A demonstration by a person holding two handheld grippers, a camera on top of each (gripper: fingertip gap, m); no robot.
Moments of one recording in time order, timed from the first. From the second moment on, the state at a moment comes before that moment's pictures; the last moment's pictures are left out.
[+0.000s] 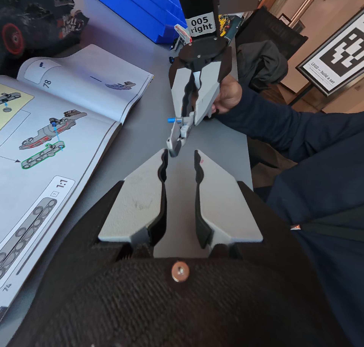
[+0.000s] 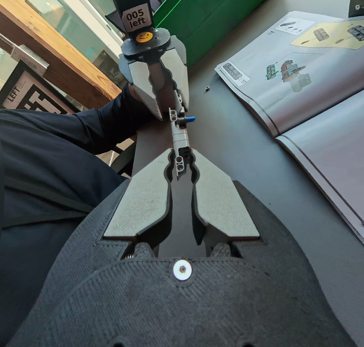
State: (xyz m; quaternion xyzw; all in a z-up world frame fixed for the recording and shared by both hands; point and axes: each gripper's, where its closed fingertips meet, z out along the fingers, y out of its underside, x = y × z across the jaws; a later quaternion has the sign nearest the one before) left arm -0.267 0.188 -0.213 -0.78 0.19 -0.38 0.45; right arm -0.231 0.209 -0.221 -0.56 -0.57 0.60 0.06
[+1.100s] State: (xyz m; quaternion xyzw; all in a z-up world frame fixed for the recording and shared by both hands) left arm -0.254 0.183 -0.230 -0.81 0.25 -0.32 0.42; right arm -0.229 0.199 -0.228 -0.56 -0.60 0.58 0.05
